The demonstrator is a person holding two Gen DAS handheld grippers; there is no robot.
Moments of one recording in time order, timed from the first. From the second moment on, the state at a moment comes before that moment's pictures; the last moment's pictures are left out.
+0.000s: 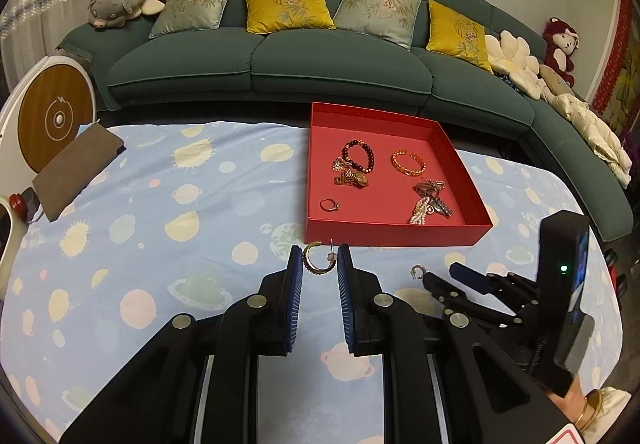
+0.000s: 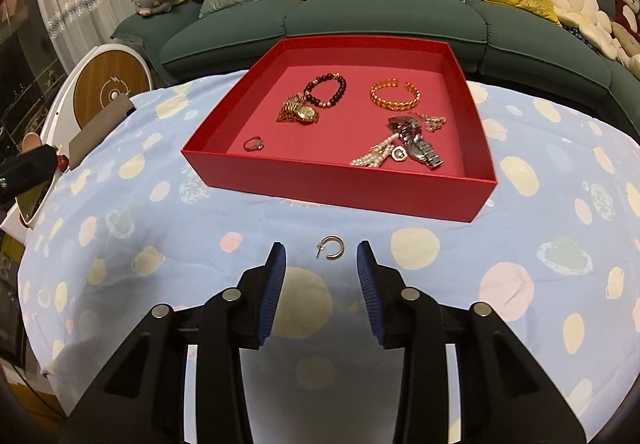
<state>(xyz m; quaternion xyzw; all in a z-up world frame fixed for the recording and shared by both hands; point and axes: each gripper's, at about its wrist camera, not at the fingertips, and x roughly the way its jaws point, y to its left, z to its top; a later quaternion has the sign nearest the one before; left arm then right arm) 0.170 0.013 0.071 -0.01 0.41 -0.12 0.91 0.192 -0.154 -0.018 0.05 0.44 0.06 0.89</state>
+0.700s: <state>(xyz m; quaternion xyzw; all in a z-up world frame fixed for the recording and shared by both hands) 0.188 0.020 0.063 -0.01 0.42 -0.12 0.90 0.192 -0.153 0.008 0.06 0.42 0.06 0.90</state>
